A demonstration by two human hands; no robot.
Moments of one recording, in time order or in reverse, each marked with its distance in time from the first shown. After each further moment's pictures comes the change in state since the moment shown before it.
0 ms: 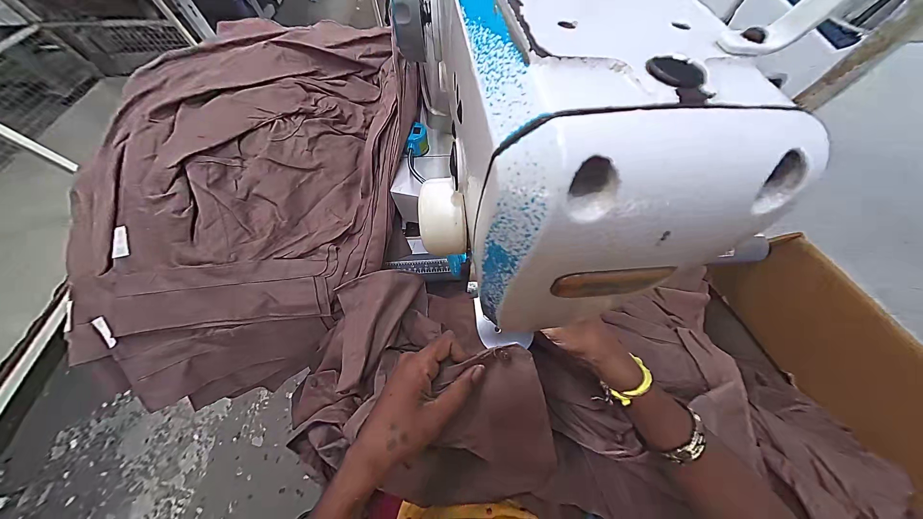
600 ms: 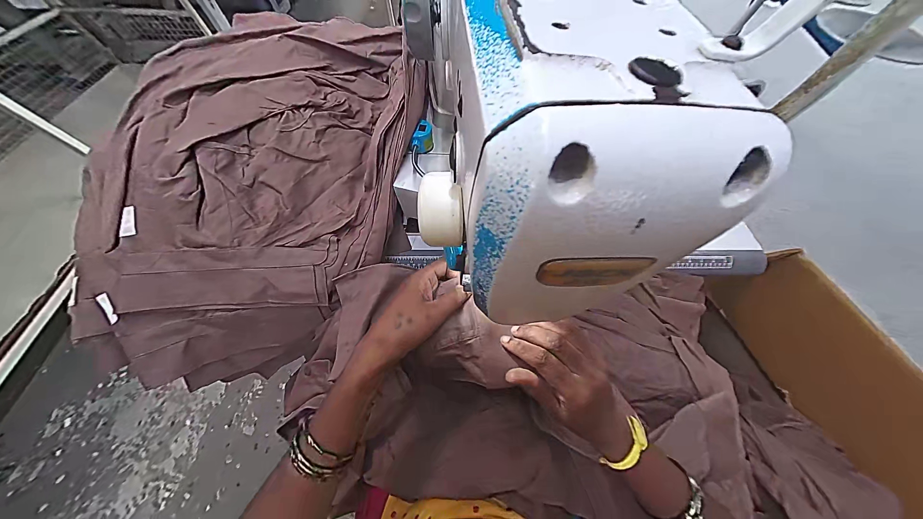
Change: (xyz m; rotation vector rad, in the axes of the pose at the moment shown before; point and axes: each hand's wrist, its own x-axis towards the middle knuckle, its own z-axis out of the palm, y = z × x) left_hand 0.068 0.026 -0.017 -0.019 0.065 -0.257; right_hand -0.057 0.027 -0.003 -0.558 0.067 -0.681
